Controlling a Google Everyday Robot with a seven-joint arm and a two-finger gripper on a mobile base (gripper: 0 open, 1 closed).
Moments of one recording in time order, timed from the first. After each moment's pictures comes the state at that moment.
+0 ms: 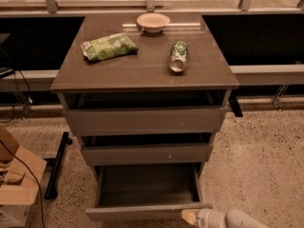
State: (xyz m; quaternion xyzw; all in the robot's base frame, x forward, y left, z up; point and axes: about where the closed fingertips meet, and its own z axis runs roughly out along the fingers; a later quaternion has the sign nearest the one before) arm 0.457 -0.176 0.198 -0.11 0.90 0.33 0.27
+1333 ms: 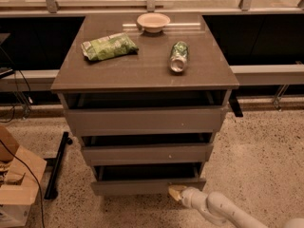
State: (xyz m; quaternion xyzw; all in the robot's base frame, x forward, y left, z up) arm 0.566 -0.129 0.193 -0.15 0.86 0.31 0.38
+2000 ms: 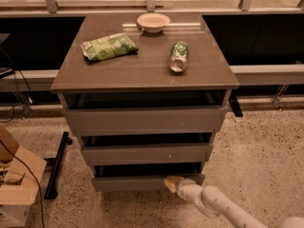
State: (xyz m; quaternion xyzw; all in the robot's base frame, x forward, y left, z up) arm 0.606 -0.113 0.213 -0.18 0.84 0.28 0.43
